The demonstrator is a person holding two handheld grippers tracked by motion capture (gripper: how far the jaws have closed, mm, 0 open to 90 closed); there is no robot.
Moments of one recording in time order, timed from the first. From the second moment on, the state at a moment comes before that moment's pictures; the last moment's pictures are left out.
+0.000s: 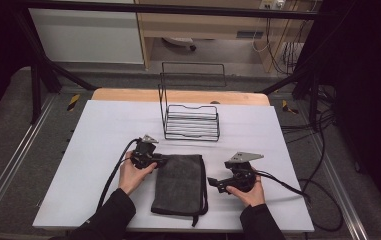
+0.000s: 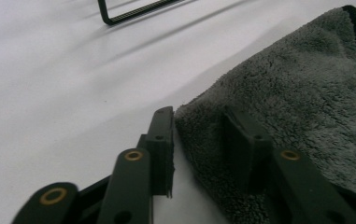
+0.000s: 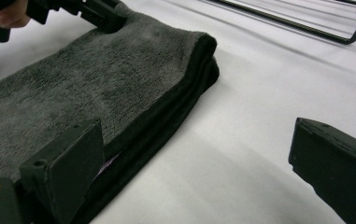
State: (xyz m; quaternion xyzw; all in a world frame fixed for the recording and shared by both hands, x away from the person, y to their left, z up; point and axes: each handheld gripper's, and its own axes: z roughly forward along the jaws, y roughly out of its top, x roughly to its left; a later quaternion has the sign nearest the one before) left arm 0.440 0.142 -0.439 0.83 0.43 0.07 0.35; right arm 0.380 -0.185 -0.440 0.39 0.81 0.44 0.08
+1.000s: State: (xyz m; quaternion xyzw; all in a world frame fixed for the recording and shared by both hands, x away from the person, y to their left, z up) left arm 0.437 0.141 -0.445 0.83 0.41 0.07 0.36; right arm 0.433 -0.134 -0.454 0.44 0.79 0.42 0.08
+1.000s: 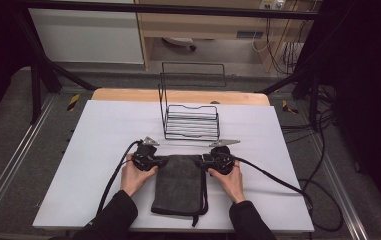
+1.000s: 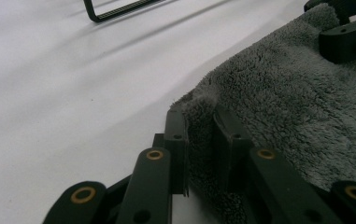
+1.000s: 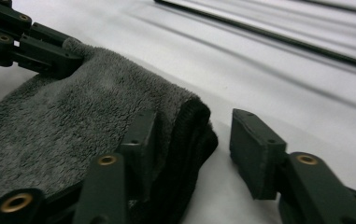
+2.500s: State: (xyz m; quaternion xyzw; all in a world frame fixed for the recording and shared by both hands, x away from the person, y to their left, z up) left arm 0.408 0.168 -0.390 0.79 0.38 0.09 0.47; right arm 0.406 -0.141 -0.400 0.40 0.76 0.50 0.08
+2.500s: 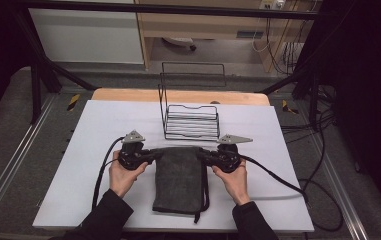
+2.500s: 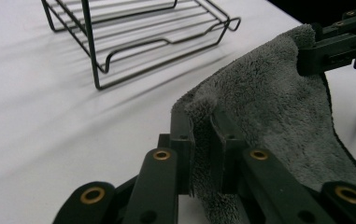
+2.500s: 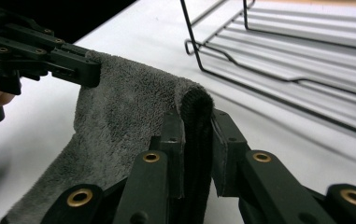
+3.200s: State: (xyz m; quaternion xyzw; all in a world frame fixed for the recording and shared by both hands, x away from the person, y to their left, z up) left arm 0.376 0.168 -0.342 0.77 0.34 0.14 0.52; right arm 0.380 -0.147 -0.351 0.35 0.74 0.55 0.15
